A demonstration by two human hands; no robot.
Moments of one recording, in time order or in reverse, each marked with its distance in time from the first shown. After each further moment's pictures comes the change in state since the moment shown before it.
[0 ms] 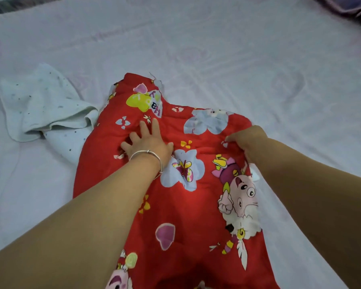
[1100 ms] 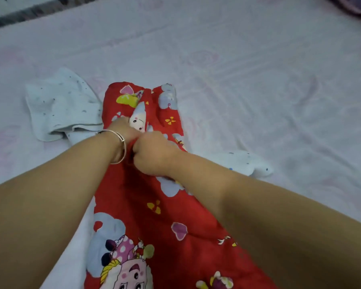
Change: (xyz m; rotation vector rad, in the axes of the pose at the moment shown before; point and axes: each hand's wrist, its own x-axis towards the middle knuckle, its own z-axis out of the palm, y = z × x) left_hand 0.016 -0.065 -0.067 -0.758 -0.044 -0.104; right_hand -0.153 -0.080 0.121 -0.753 -0.411 -0.914
